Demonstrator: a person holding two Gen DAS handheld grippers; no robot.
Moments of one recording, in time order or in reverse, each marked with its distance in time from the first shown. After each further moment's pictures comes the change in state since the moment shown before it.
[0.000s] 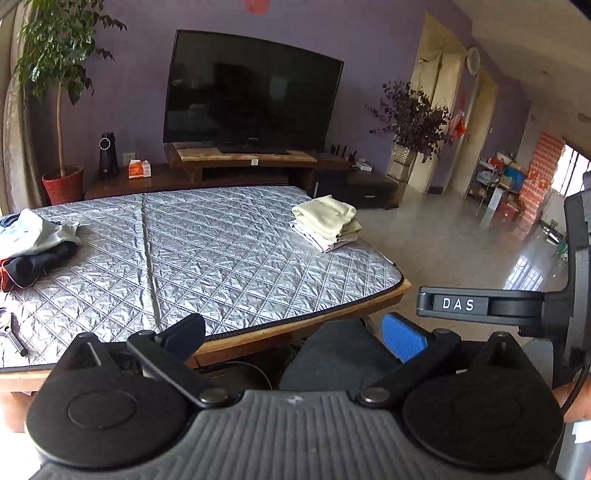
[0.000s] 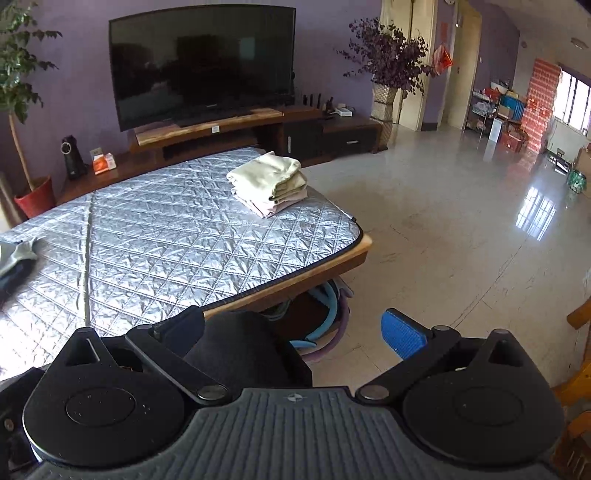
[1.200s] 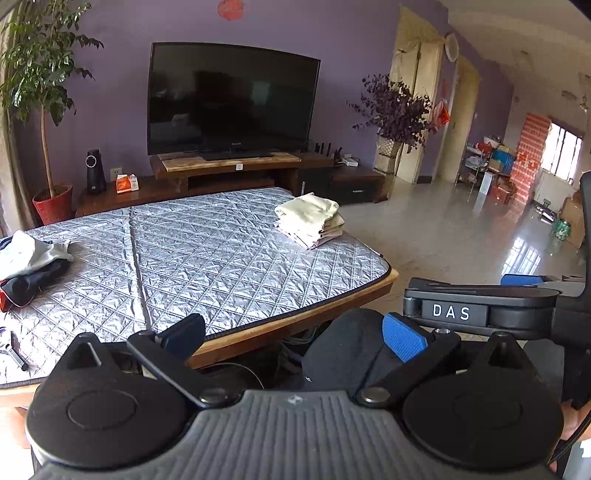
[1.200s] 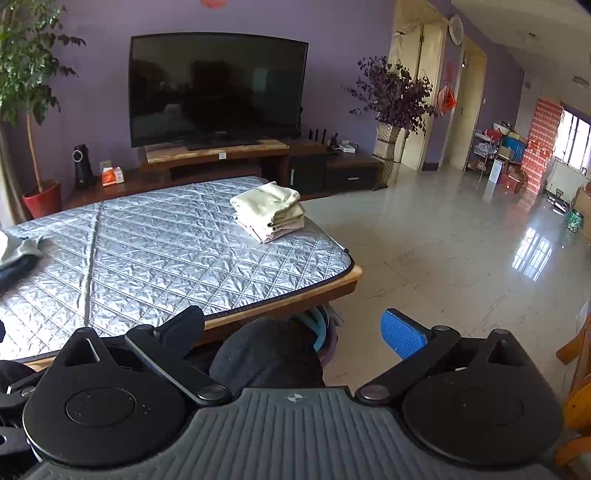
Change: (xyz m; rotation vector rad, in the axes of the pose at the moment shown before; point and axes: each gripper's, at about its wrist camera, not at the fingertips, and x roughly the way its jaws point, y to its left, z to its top) left arm -0.002 -0.031 -0.006 0.094 0.007 0.000; right arm -0.031 -0.006 -0.013 -0.049 -0.103 -0.016
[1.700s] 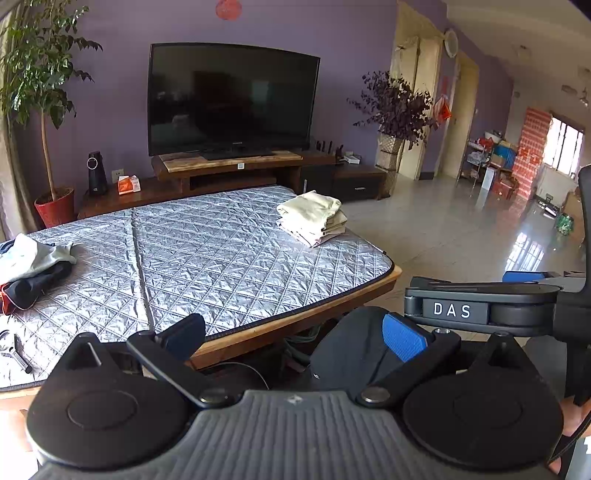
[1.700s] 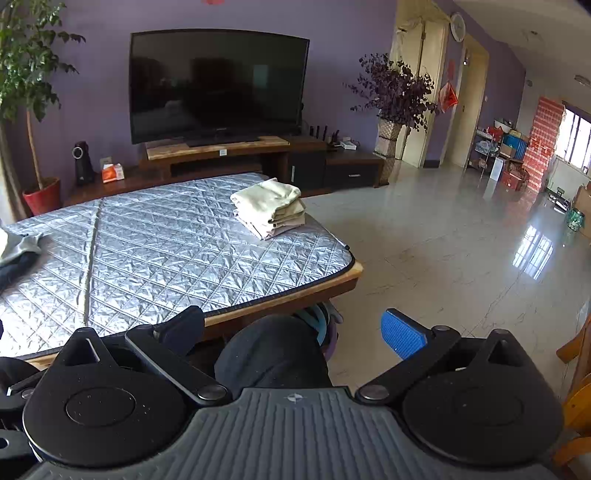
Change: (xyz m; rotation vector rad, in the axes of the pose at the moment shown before) left arm 0.002 -0.002 -0.003 0.014 0.006 0.010; right arm 0.004 0.001 0.000 -0.003 0.012 0.001
